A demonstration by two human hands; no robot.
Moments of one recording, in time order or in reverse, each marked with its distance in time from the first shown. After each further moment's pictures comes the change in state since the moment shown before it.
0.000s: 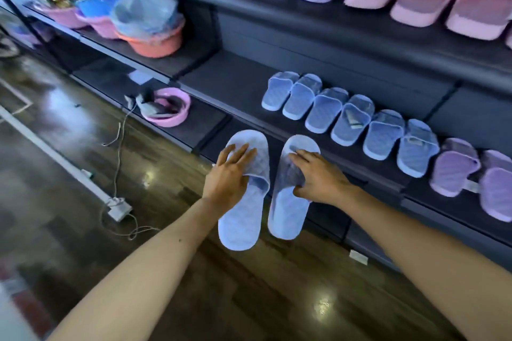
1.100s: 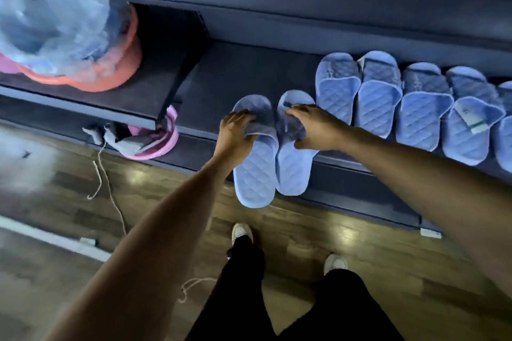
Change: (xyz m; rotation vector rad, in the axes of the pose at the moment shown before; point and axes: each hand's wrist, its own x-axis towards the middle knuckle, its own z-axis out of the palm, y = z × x) left_hand 0.380 -0.250 0.019 -0.216 -0.075 0.171; right_hand 0.426 -0.007 -0.011 0.210 0.084 0.090
